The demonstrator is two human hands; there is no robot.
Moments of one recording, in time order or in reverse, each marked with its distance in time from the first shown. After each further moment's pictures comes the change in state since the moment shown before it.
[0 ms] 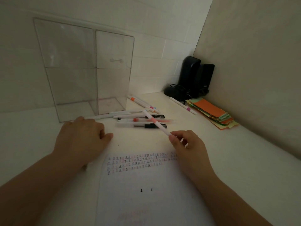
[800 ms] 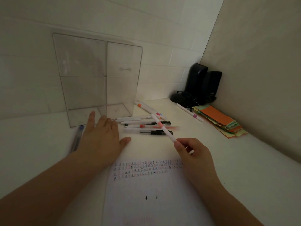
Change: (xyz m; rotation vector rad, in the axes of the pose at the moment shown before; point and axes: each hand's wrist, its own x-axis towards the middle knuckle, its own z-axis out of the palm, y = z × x) left_hand 0.007 0.021 0.001 0.388 -0.148 0.054; right_hand -0.001 -0.002 0.001 0.113 0.007 0.004
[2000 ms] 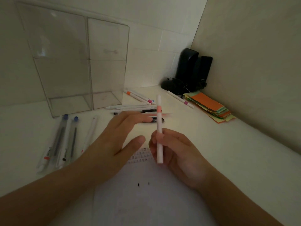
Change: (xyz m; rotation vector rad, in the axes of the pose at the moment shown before) left_hand -0.040 0.024 -0.013 -1.099 0.354 0.536; right_hand -0.020 -0.026 -0.003 0.845 -0.566 0.144
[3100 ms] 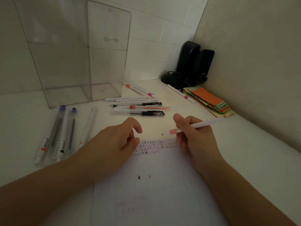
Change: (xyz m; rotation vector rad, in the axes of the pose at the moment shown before) left_hand -0.007 -0.005 0.007 0.063 -0.164 -0.279; right_hand 0.001 -0.006 -0.020 -0.308 0.532 -0.073
